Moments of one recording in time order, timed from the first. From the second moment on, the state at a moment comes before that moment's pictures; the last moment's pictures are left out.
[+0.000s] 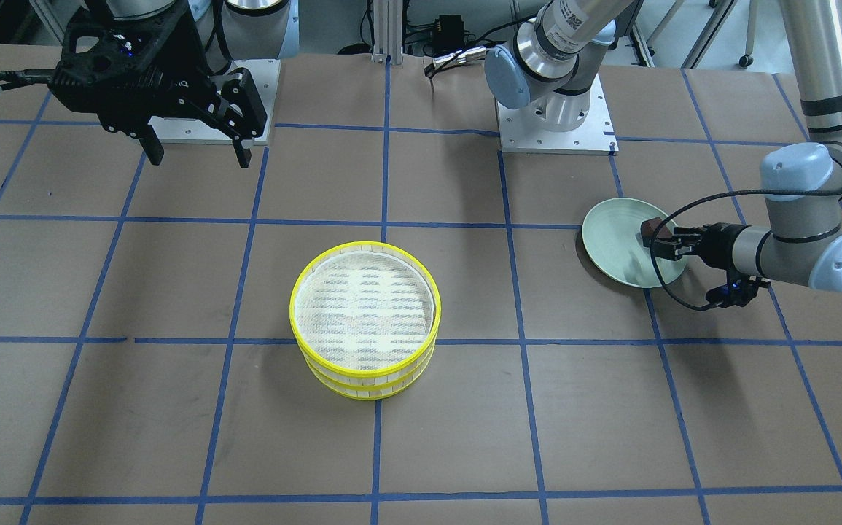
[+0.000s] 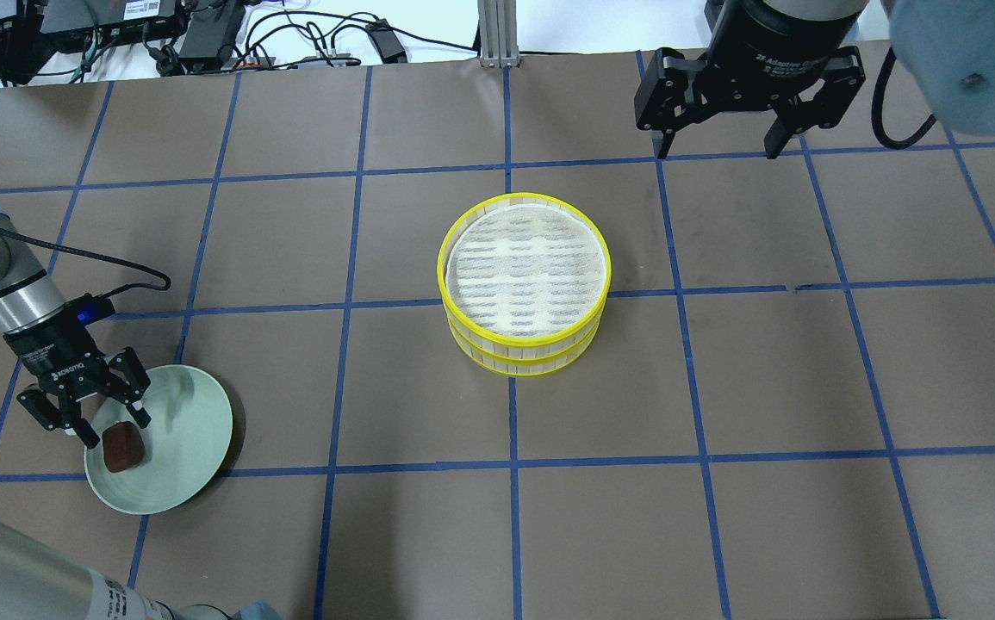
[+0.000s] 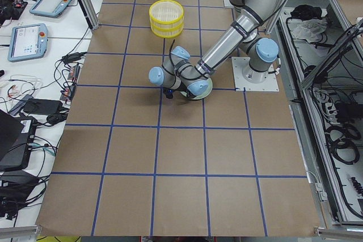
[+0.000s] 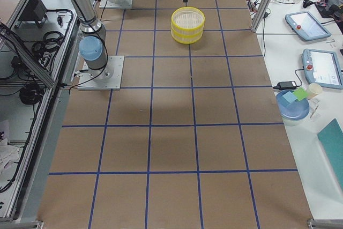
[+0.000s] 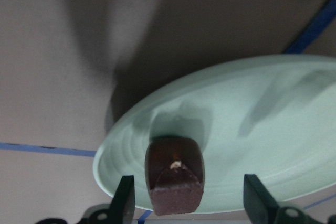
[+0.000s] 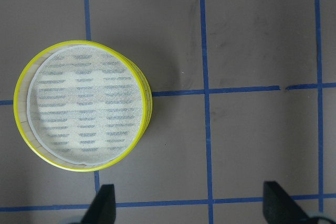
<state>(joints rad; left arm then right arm) -0.95 -1.99 -1.84 -1.60 1.71 0.24 1.67 -1.57 1.46 -1.56 -1.56 0.15</state>
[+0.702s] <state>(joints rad) -0.96 -1.97 -1.81 -1.63 1.70 0.22 1.67 -1.57 1.46 -1.56 -1.57 0.15</state>
